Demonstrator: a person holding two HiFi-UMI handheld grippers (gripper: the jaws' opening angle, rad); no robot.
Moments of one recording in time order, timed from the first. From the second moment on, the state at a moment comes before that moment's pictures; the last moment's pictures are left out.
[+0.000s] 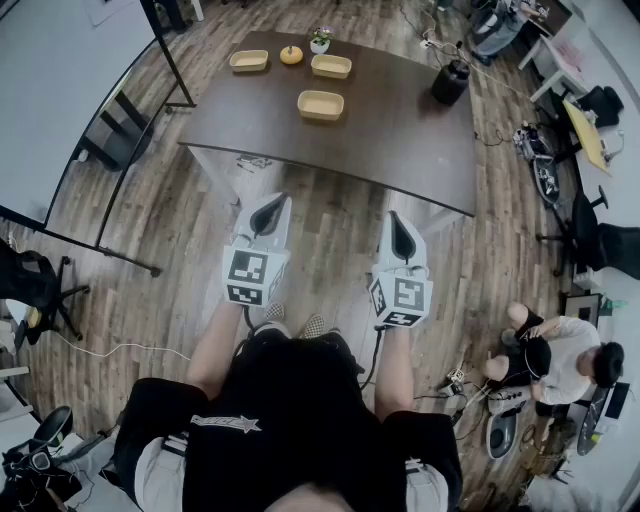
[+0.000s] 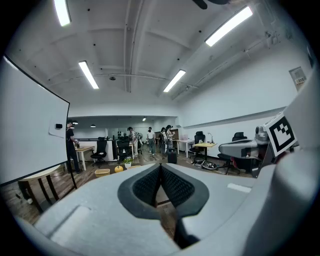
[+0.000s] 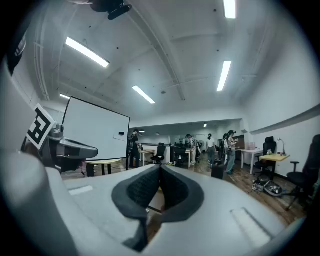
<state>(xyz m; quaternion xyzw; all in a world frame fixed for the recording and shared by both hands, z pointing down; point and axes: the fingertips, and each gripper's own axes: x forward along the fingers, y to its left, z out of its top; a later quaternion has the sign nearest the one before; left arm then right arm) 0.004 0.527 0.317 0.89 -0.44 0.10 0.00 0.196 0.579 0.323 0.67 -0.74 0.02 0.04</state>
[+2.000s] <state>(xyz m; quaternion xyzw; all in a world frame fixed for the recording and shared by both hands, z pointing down) 0.056 0.065 0.496 0.89 -0.38 0.21 0.11 0.217 0.123 0.504 0.69 -0.69 0.17 0.14</state>
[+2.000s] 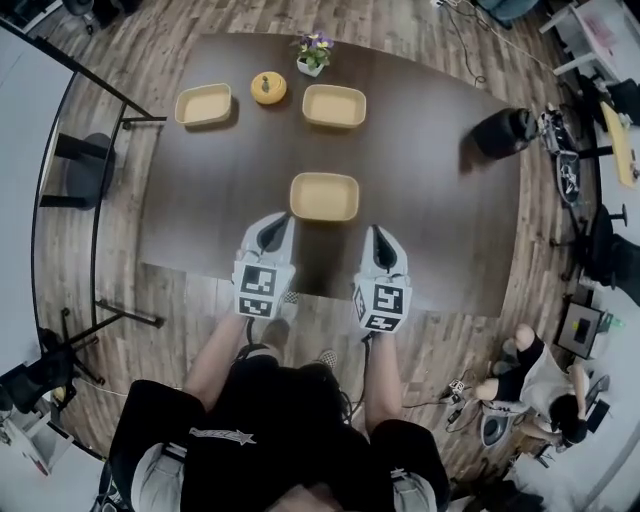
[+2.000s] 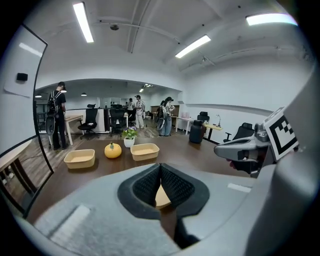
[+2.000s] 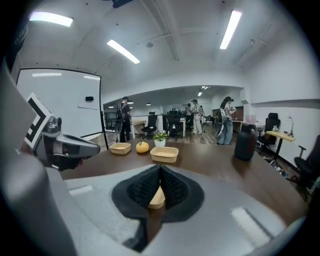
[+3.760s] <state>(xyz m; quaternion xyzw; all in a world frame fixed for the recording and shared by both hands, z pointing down) 0.016 -0.010 0.565 0.84 -0.44 0.25 0.19 0.175 0.031 0.563 0.68 -0.67 0.24 0.18</state>
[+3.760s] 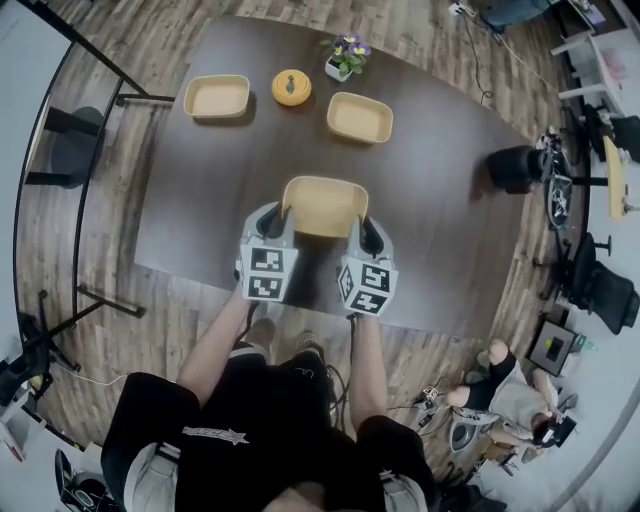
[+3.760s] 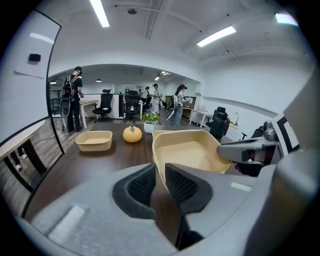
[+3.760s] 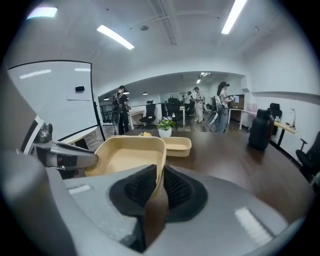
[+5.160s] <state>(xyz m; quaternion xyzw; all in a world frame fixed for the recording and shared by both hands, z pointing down) -0.198 -0.185 0.509 0.78 -0.55 0.25 0.17 -0.034 -0.172 0.526 0.59 -0.76 0.23 0.14</state>
